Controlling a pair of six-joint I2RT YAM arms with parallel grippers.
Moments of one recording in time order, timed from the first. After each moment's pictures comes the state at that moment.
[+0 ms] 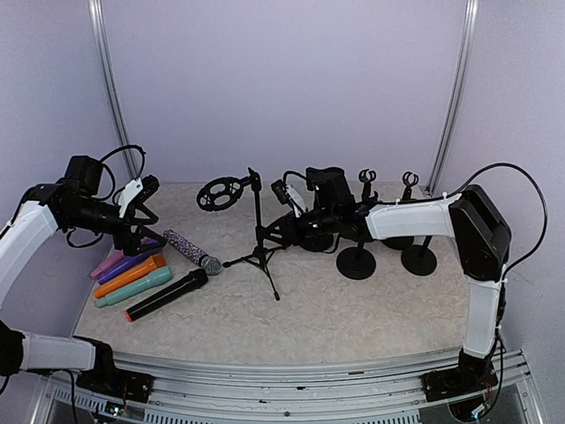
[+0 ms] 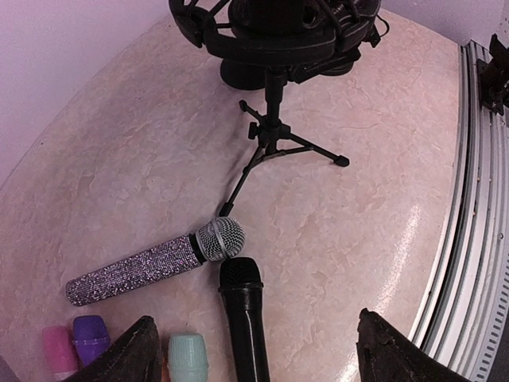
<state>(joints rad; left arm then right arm) -0.08 1.11 1.11 -0.91 0.68 0.73 0.75 2.00 1.40 0.15 -0.52 0.19</state>
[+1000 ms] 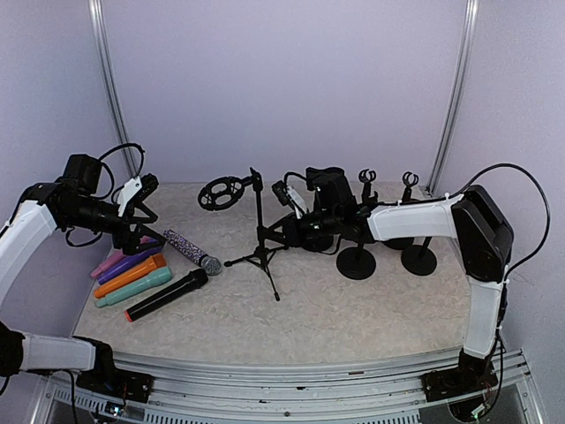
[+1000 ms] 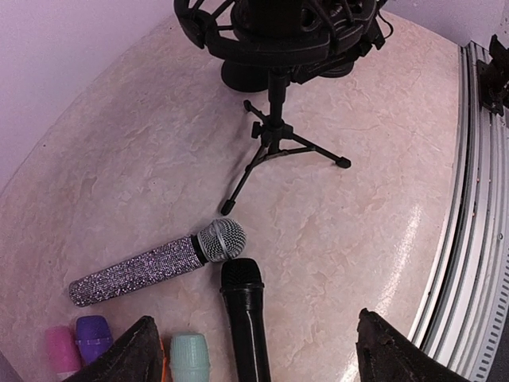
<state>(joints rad) -0.08 1.11 1.12 -0.92 0.68 0.74 0.75 1.98 1.37 0.16 -0.53 0.18</state>
